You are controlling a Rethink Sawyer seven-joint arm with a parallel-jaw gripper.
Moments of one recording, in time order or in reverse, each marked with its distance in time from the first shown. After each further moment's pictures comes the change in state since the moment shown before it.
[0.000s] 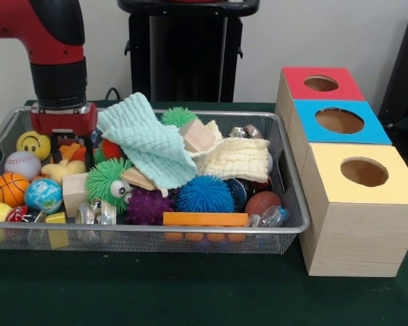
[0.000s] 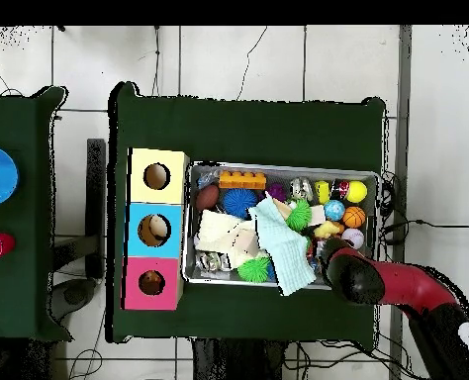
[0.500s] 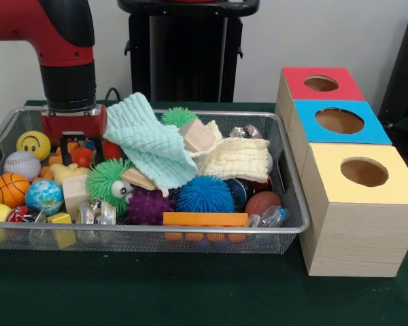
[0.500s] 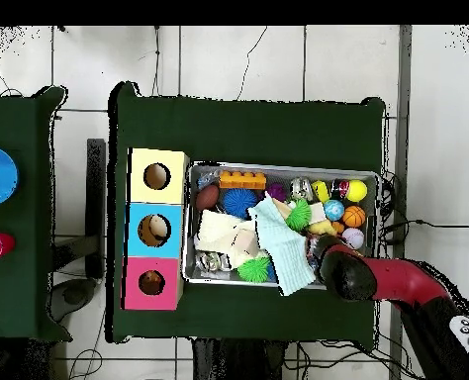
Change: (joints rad) arm 0.033 0.000 0.000 0.000 0.000 0.000 0.000
